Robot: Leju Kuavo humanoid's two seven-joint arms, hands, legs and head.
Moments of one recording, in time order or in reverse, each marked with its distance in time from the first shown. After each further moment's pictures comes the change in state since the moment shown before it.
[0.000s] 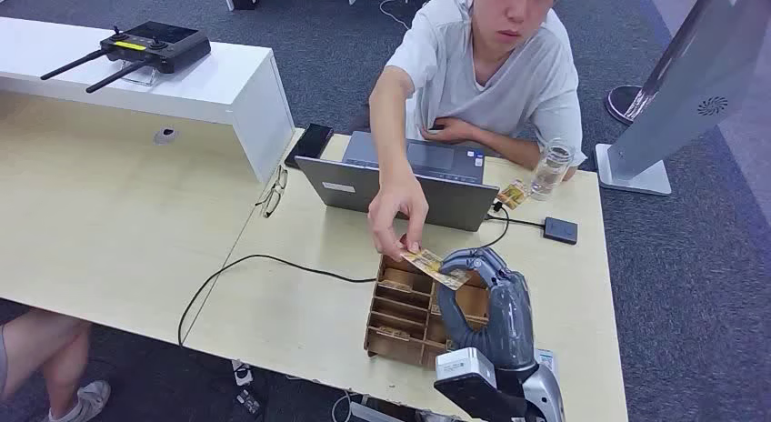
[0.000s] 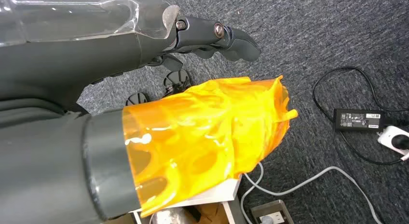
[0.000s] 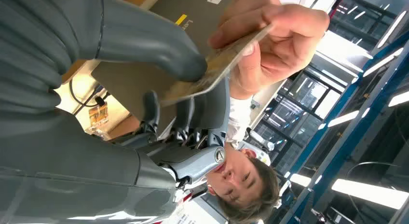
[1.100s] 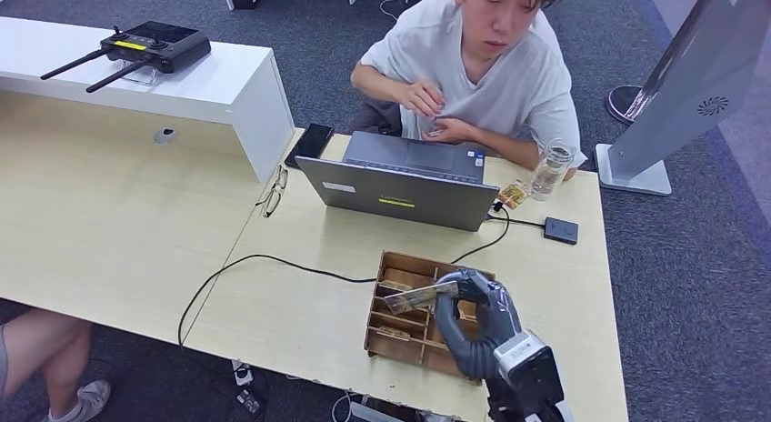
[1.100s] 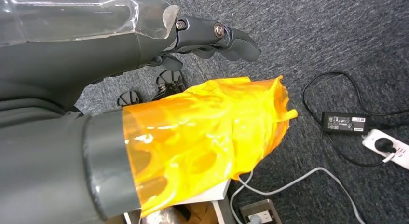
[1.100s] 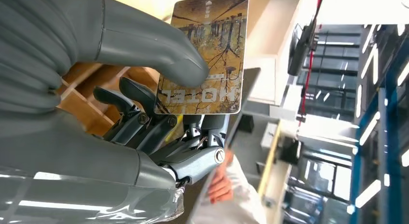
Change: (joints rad) left arm 0.004 -0.002 0.000 0.000 0.034 -0.001 -0.043; right arm 0.046 -0.041 -0.035 -0.037 -0.548 0.318 -0.071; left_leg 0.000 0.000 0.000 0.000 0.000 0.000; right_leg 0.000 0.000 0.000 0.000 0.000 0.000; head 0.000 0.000
